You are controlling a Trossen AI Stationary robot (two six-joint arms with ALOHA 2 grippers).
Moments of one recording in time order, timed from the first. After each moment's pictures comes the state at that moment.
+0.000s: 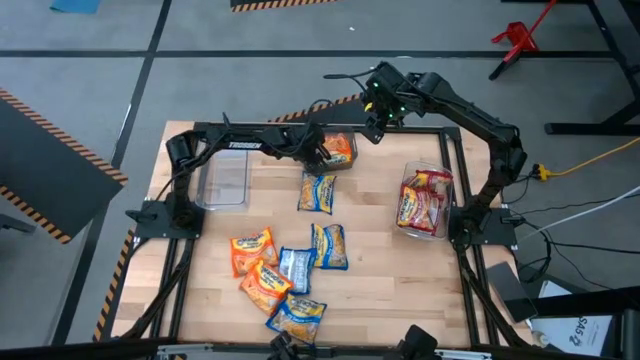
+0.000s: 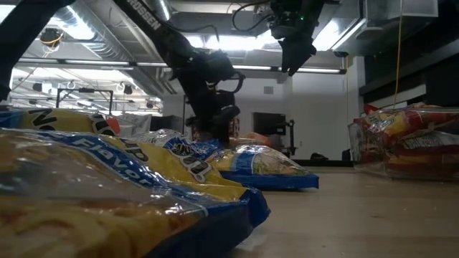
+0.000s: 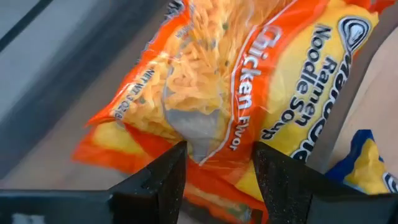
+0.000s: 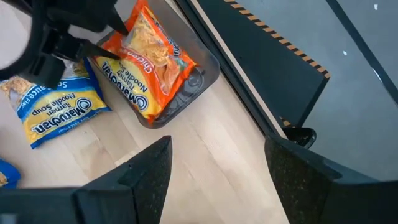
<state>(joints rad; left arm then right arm) 0.47 1.96 1.30 -0.31 -0.12 -0.15 -0.59 1.72 1.85 -1.22 0.09 -0.06</state>
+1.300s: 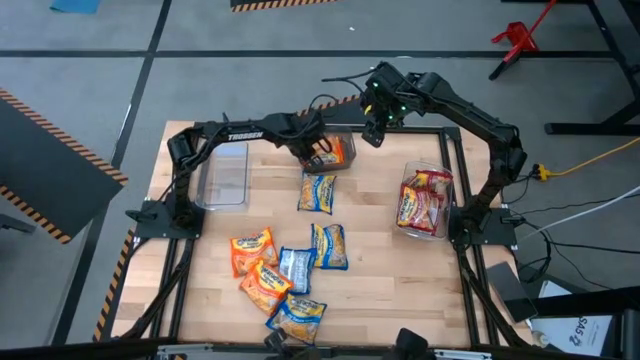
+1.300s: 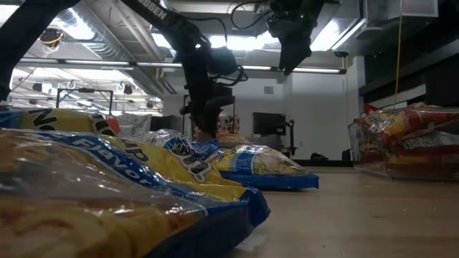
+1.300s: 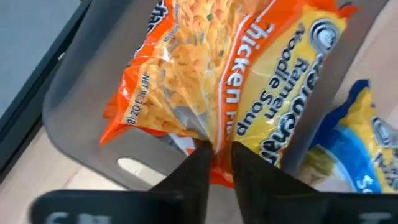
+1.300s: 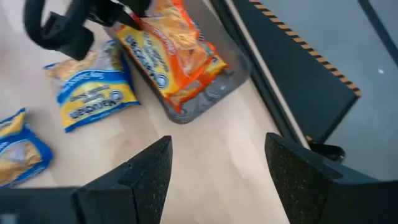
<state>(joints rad) 0.50 1.96 1.51 -0.71 -0.09 -0.13 -0.59 1.72 1.85 -1.22 -0.03 -0.14</state>
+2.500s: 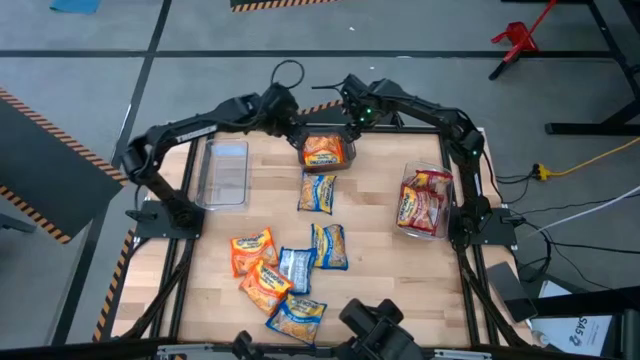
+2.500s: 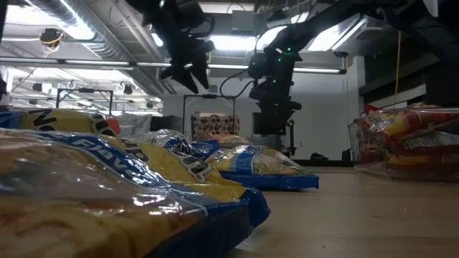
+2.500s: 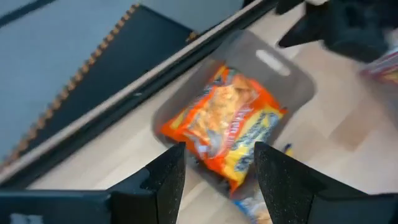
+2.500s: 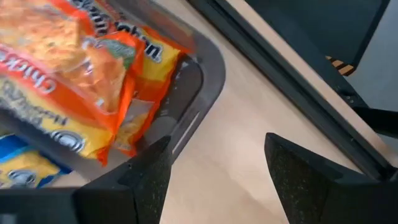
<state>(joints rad) 0.58 1.58 1.38 -0.65 -0.04 -0.31 -0.69 2.10 1.85 -1.06 -0.03 0.13</state>
